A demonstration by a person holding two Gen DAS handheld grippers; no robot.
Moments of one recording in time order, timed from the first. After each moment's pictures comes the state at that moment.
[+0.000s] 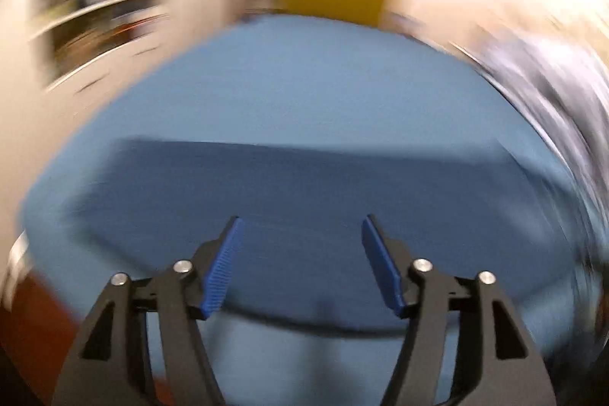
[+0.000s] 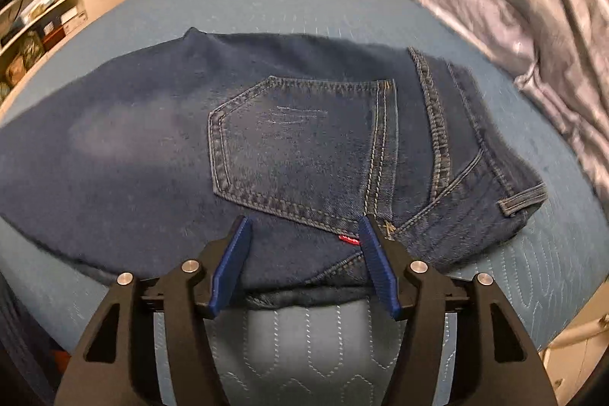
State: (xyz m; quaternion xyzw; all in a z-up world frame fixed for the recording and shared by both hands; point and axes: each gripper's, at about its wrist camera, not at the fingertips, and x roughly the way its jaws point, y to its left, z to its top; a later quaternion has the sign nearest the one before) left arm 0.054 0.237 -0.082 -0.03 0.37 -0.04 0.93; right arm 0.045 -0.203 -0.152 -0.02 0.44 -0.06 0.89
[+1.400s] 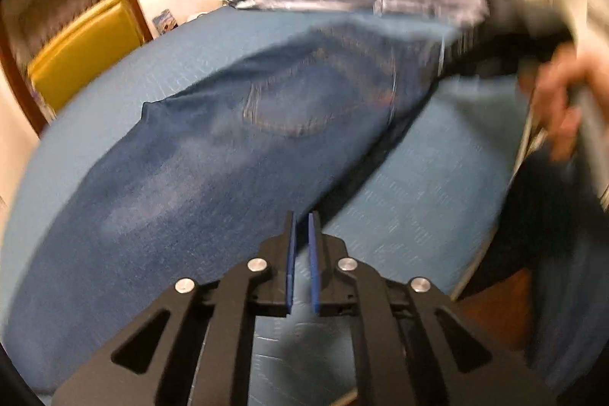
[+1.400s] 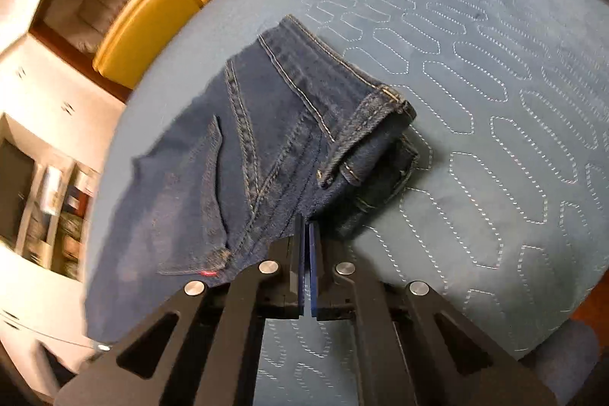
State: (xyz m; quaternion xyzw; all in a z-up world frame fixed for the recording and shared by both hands) left arm -0.004 -0.126 -0.108 0.18 0.35 -0.32 0.86; right arm 0.015 -0.349 -0.165 0.32 0.43 -0.07 0.84
